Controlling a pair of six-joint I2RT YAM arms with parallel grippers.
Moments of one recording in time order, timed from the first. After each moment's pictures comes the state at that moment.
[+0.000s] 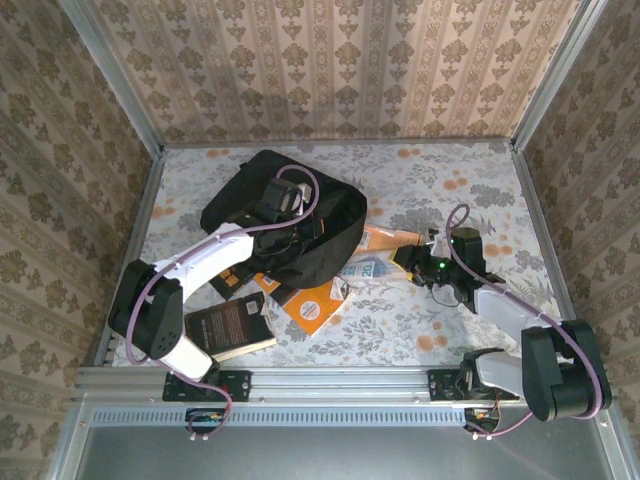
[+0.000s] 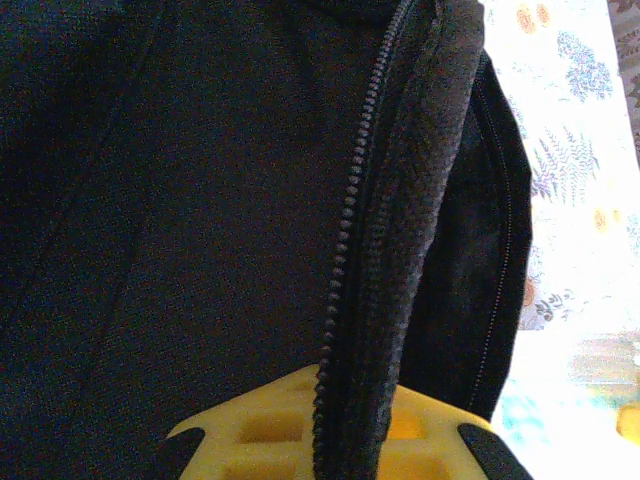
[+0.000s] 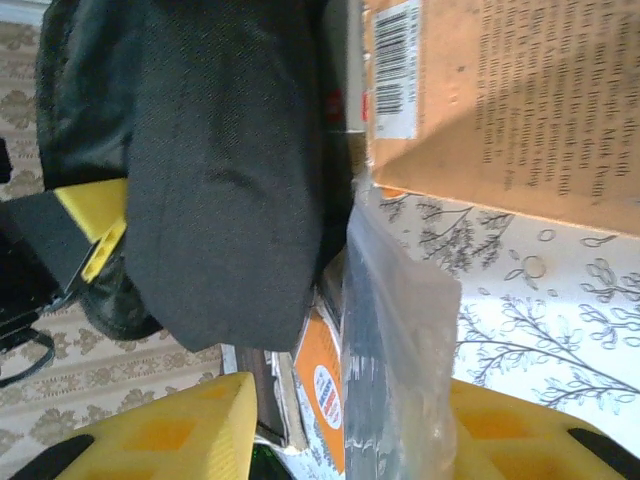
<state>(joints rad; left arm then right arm) -0.63 1.56 1.10 -0.32 0.24 -0.62 0.12 1.18 0.41 0.15 -0.76 0.93</state>
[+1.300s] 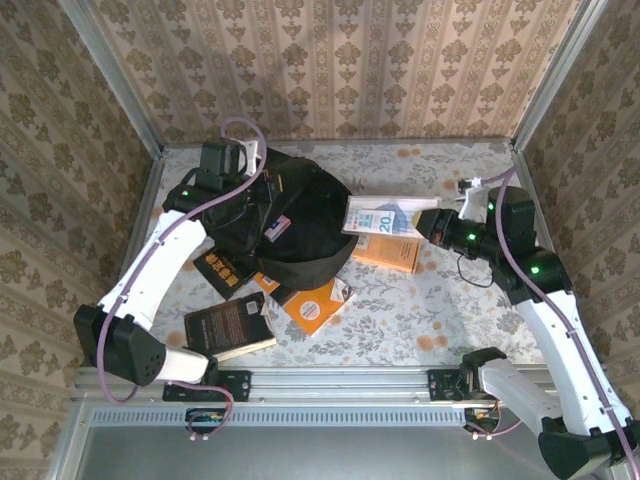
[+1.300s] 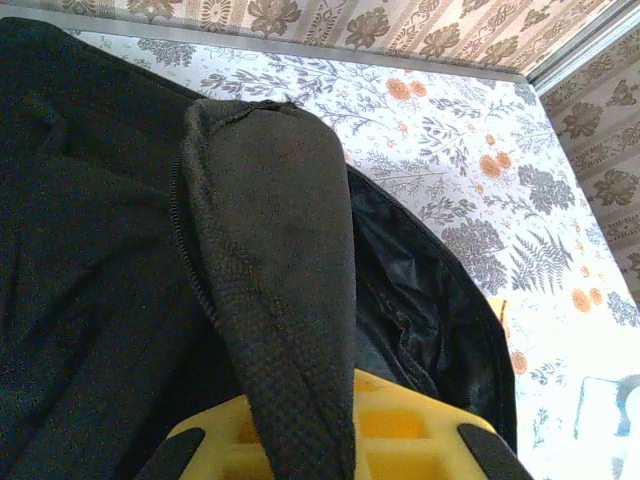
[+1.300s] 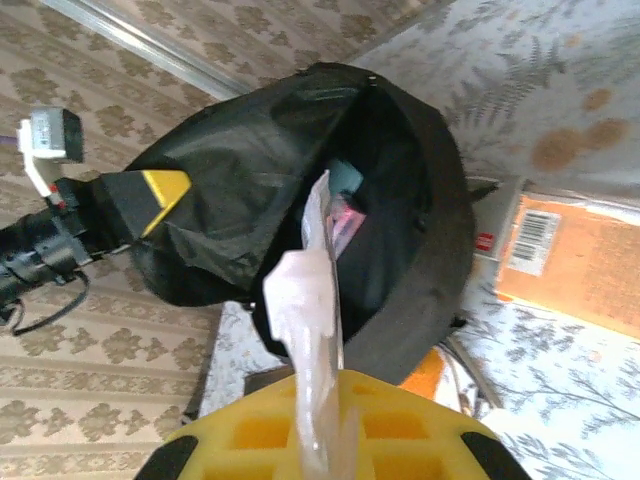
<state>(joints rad) -0.41 1.38 1.38 -0.62 0.25 -0.38 0.20 0.89 1.07 -0.65 -0.50 0.70</state>
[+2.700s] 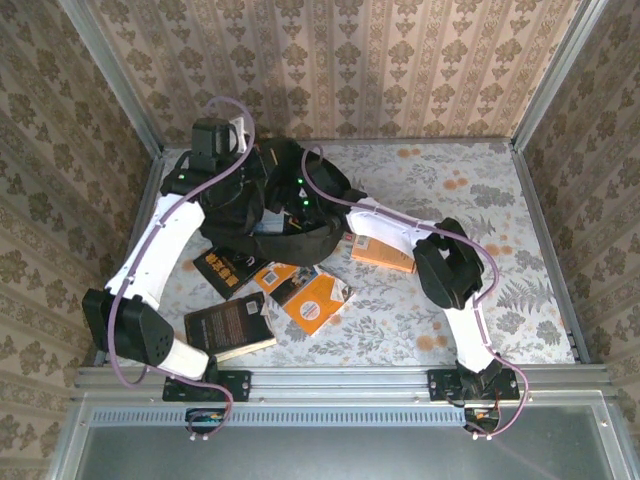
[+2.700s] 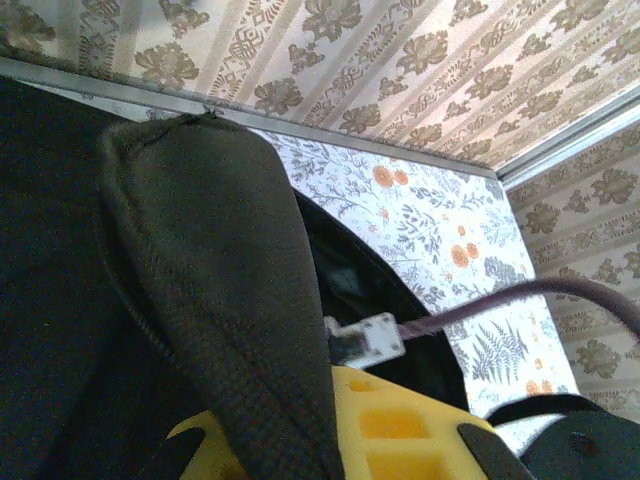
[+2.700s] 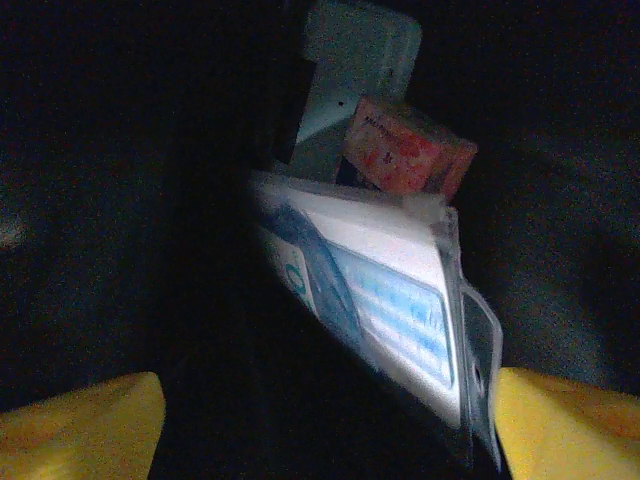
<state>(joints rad) -0.33 1.48 1.49 -0.53 0.30 -0.51 0.71 2.08 1.70 -0.28 -0.25 1.02</state>
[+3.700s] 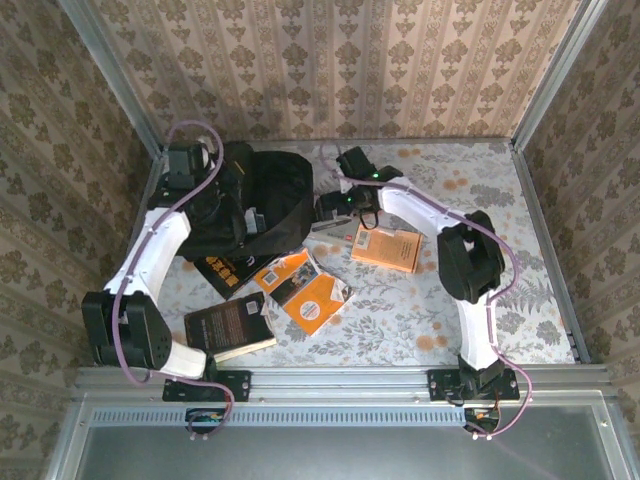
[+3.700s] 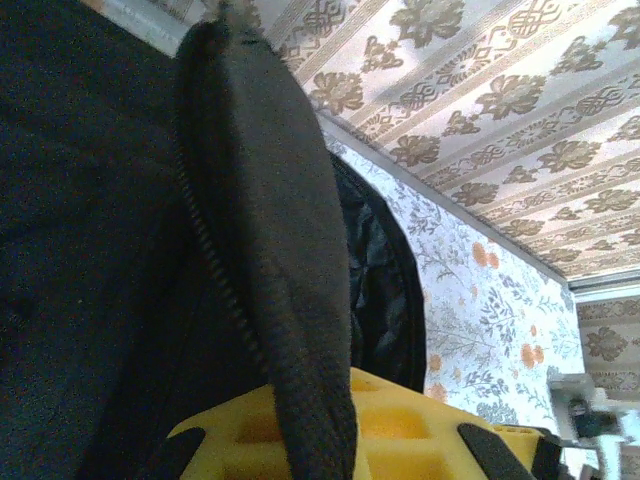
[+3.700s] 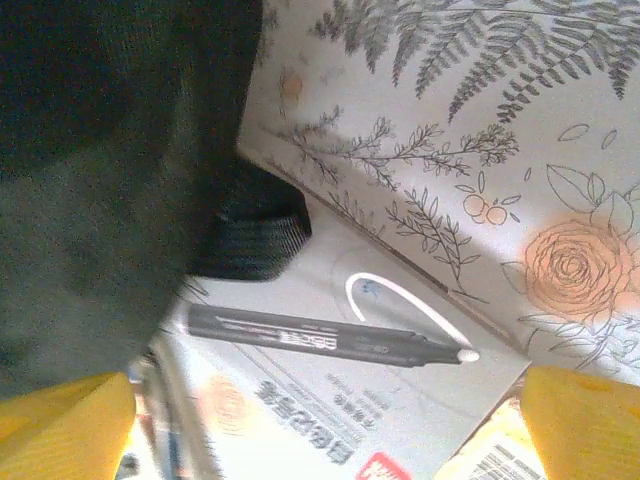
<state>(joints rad) -0.14 1.43 1.22 -0.36 0.26 -0.68 0.53 2.06 1.72 -0.70 -0.06 0.20</state>
